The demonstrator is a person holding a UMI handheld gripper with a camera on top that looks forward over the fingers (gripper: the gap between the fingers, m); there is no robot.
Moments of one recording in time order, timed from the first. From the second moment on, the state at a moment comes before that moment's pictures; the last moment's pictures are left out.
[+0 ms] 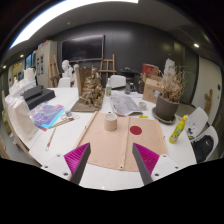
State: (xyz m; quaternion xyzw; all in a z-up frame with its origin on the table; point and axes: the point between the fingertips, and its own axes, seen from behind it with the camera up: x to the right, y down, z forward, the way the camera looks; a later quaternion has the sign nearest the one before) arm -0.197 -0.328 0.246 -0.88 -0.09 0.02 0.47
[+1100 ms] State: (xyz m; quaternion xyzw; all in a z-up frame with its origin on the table) arm 0.227 -0.047 0.074 -0.85 0.02 -0.03 0.53
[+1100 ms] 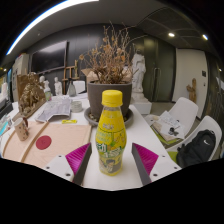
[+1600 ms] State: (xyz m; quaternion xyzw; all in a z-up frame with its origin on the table) arm 0.225 -0.015 0.074 -0.84 0.02 -0.07 0.54
